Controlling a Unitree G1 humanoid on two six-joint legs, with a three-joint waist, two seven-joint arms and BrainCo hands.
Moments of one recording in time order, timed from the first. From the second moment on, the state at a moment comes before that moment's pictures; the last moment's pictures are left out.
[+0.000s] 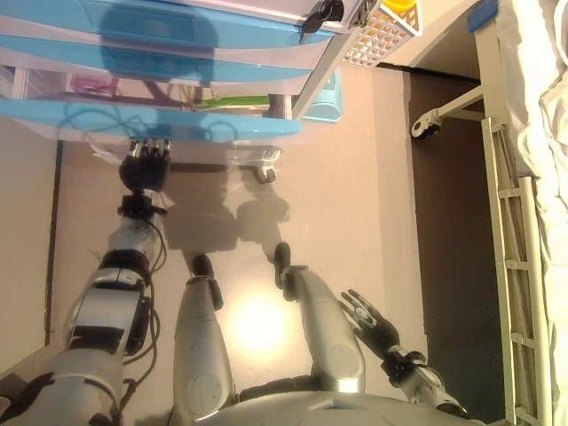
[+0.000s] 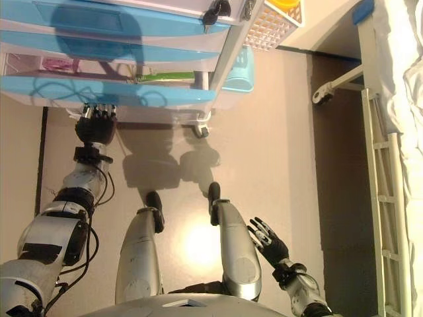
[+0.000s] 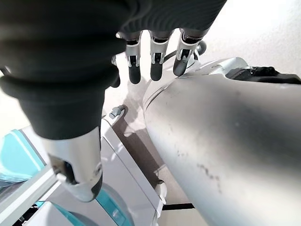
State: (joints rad) left arm -0.68 0.50 -0.04 1.07 -1.84 0.04 -0.84; right arm 0.03 -0.27 0.33 0.92 0.99 -0.20 0.60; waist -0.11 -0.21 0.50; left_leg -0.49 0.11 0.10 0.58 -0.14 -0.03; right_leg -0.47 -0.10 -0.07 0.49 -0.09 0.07
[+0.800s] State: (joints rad) left arm -0.43 0.35 0.04 1.02 -1.78 0.01 -1.07; right arm 0.04 -0.29 0.29 0.86 0.96 -0.18 0.56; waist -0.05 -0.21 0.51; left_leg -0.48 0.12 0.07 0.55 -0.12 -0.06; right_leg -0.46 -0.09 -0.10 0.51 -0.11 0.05
